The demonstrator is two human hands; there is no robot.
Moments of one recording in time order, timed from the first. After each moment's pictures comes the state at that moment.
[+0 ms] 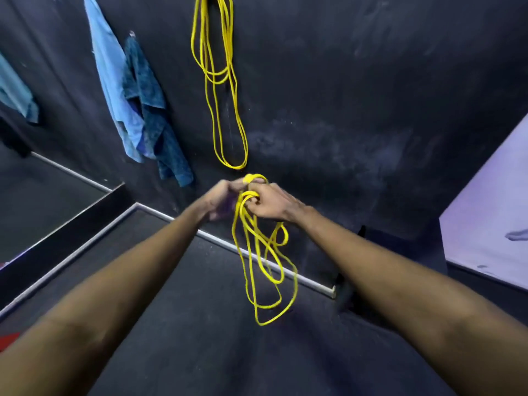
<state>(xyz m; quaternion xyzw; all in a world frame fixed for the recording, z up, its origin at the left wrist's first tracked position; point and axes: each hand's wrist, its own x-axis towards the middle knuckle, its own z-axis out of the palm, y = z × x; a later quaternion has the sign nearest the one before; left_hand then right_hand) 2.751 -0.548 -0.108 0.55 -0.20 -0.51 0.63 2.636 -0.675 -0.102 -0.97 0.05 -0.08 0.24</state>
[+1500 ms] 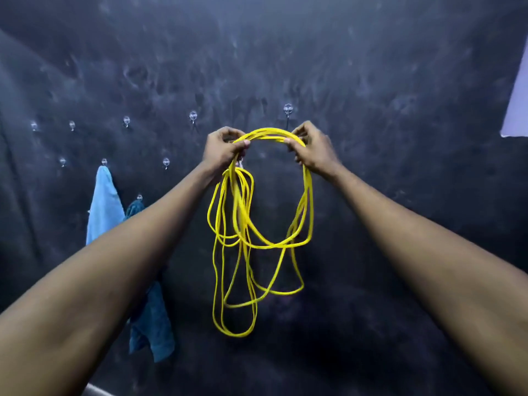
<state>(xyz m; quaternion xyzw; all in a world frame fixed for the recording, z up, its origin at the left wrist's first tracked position) 3.039 -0.675 0.252 0.56 -0.44 0.01 0.70 2.882 -0.838 0.257 -0.82 0.10 -0.50 0.25</state>
